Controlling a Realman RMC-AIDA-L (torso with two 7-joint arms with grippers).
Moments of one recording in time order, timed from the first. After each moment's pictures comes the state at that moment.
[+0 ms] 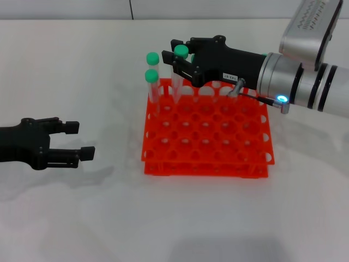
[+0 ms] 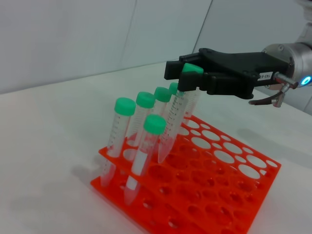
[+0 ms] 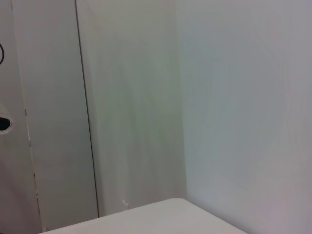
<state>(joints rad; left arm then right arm) -0.35 -1.98 0.77 0.89 2.02 1.71 -1.61 0.68 2.03 -1.83 -0.59 -0.68 -0.87 1.03</state>
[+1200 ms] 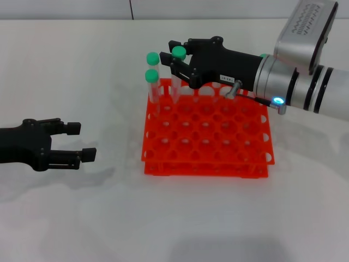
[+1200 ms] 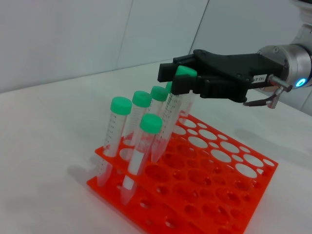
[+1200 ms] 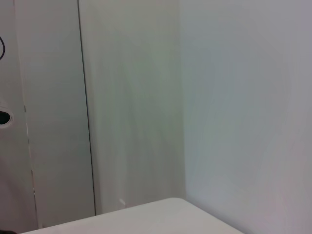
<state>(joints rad) -0.35 -1.98 0.77 0.89 2.02 1.71 -1.60 0.69 2.03 -1.88 -0.57 -0.61 -0.85 0.97</state>
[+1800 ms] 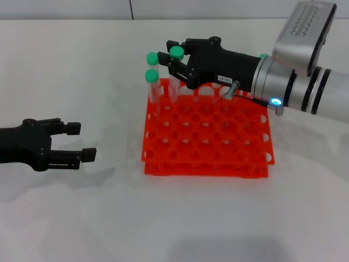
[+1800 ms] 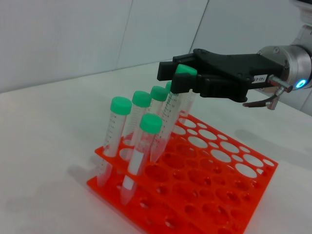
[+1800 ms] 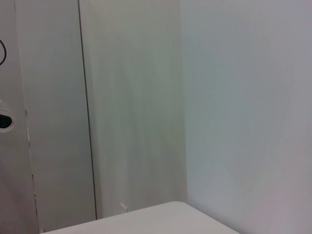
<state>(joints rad) -0.35 -1.98 0.77 0.89 2.02 1.71 -1.60 0.70 2.03 -1.92 -0.55 -0.53 -0.86 0.93</state>
